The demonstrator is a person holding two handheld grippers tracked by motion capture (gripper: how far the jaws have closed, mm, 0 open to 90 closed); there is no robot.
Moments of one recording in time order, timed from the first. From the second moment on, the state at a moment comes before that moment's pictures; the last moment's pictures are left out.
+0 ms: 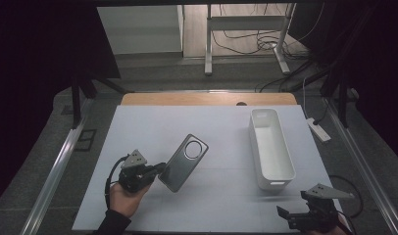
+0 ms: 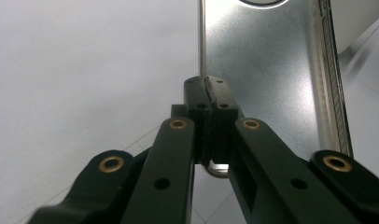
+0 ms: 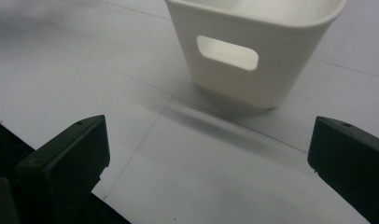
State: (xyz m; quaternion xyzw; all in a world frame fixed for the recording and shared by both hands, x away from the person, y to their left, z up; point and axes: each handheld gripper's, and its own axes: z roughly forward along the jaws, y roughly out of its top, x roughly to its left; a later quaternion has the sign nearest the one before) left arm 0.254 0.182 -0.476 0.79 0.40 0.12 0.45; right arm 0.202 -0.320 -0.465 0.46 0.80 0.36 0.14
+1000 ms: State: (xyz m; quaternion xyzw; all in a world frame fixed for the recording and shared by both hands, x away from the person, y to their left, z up) left arm 0.236 0.181 -0.478 0.79 0.40 0.13 0.45; right arm 0.233 -0.294 -0.433 0.40 0.80 0.45 0.05
